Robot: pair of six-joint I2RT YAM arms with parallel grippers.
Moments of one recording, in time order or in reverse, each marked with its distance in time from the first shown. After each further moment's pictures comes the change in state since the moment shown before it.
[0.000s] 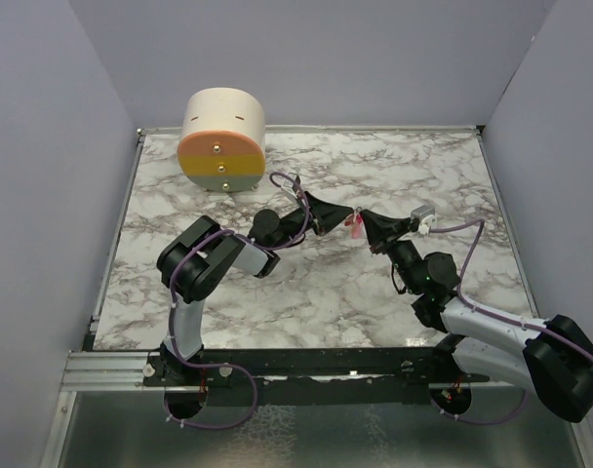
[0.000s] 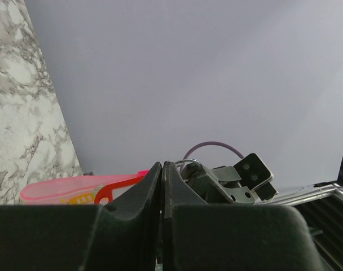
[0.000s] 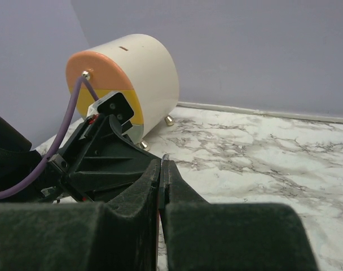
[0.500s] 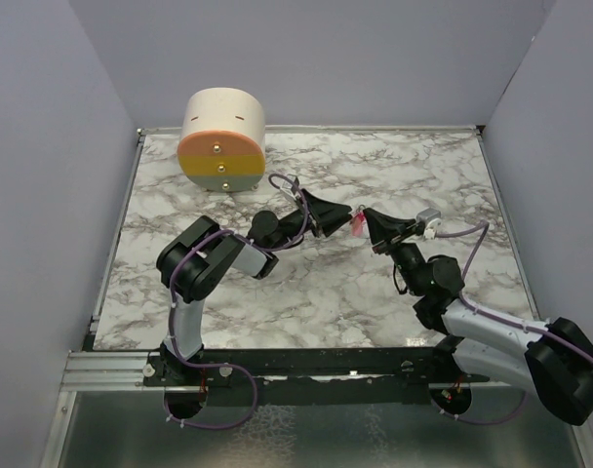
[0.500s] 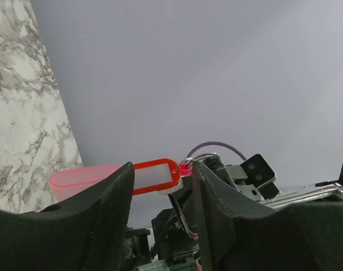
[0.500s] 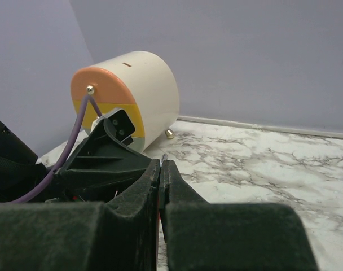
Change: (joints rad) left arm 0.002 0.002 -0.008 0.012 0.011 -0.008; right arm 0.000 -0.013 -0.015 0.061 0.004 -0.013
